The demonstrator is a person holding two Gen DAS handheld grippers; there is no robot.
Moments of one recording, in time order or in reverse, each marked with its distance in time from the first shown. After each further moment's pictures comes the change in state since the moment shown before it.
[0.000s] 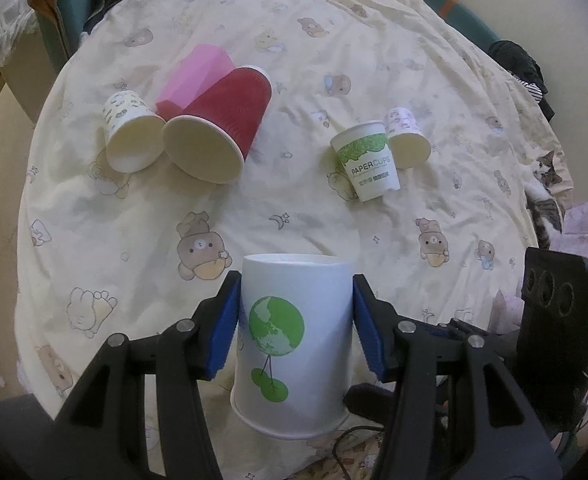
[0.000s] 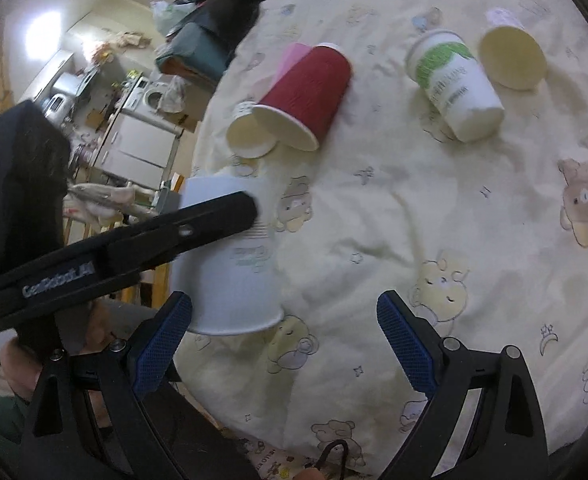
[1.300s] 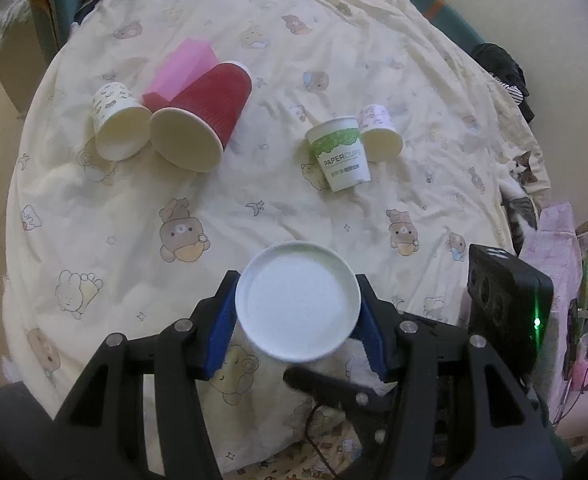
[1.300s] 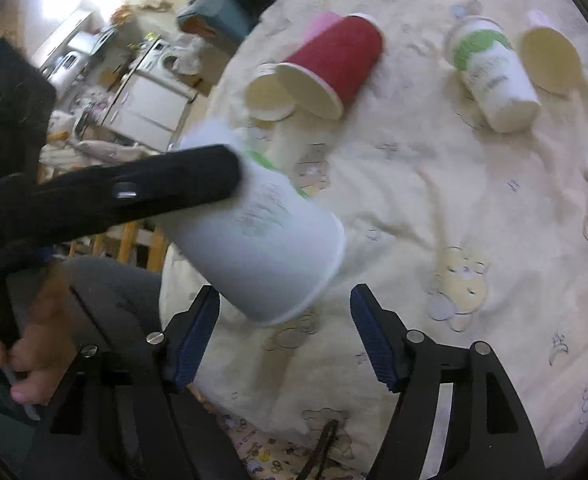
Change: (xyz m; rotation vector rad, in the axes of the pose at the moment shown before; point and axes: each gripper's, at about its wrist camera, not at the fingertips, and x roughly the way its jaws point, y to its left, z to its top) left arm -0.019 -0.005 -0.008 -0.009 0.027 -0.081; right arm 0.016 0.004 -0.001 -0.106 0.096 0.014
